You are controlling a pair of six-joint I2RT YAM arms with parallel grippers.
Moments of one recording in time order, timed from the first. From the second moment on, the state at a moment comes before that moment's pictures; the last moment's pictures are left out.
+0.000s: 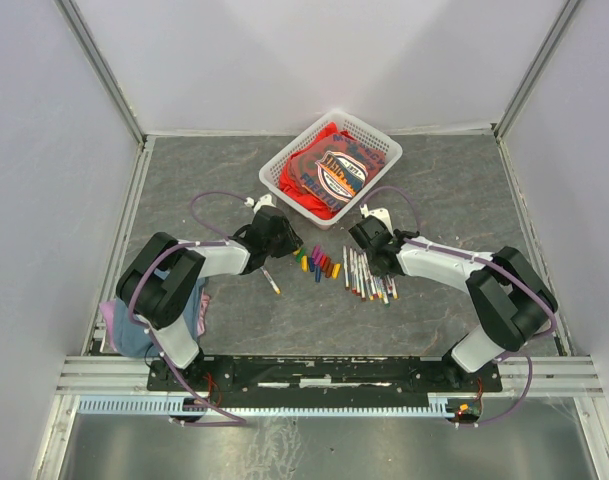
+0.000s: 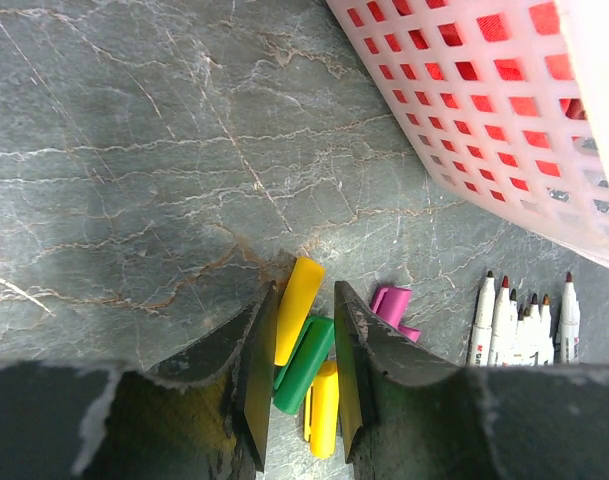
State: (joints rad) left arm -0.57 1.73 0.79 0.23 -0.08 -0.81; right arm 0.66 1.58 0.86 -0.45 0.45 0.41
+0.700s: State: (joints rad) left arm -0.57 1.71 0.78 0.21 -0.11 -0.81; right arm 0.66 1.58 0.86 -0.44 0.43 0.41
